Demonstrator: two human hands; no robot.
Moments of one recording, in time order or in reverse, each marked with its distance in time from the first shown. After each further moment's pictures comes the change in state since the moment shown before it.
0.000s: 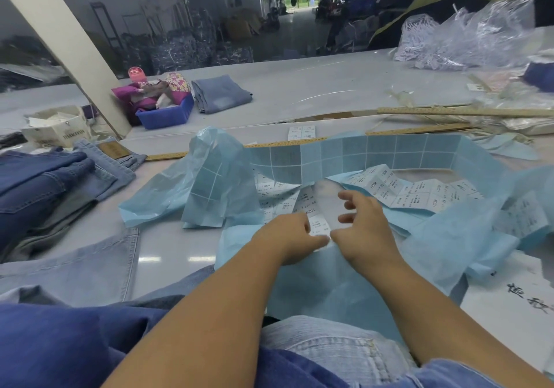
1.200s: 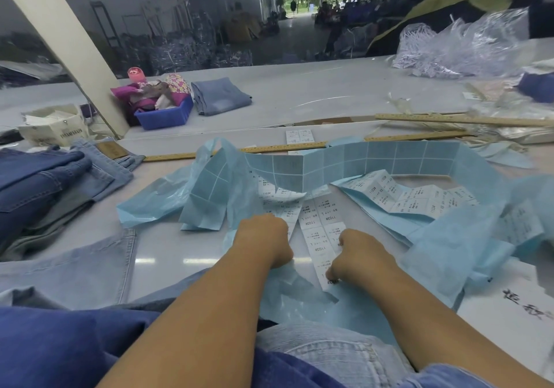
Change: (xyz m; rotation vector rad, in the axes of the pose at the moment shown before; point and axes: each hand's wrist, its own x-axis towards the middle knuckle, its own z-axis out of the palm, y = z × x) left_hand -0.004 -0.015 -0.011 0.434 0.064 -0.057; right_hand 0.000 0.005 0.003 -0.635 -0.358 0.307
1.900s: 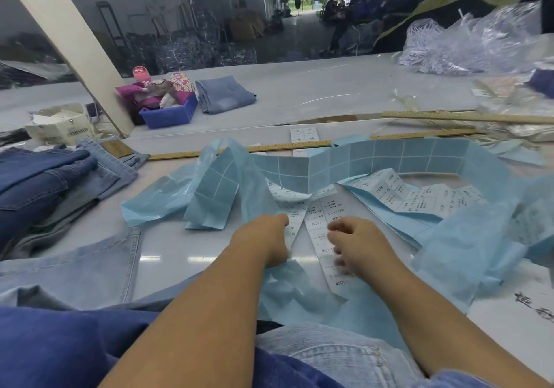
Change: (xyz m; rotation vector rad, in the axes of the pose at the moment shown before) left_hand 0.001 -0.016 0.007 -0.269 -0.039 -0.017; right_hand -0.003 -0.006 -0.001 0.774 0.010 -0.063
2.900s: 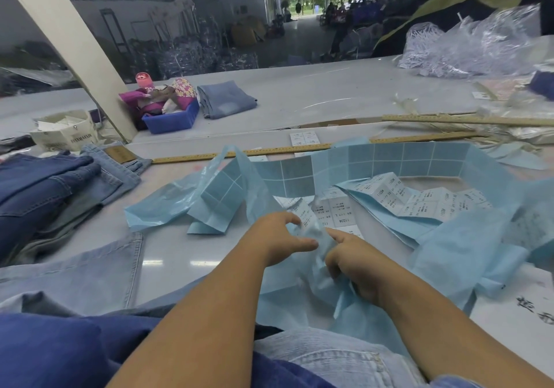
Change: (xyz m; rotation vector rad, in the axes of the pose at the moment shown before) left_hand 0.006 0.002 0.001 -0.423 0.066 0.015; right_hand 0.000 0.004 0.005 0.261 -0.408 0.049
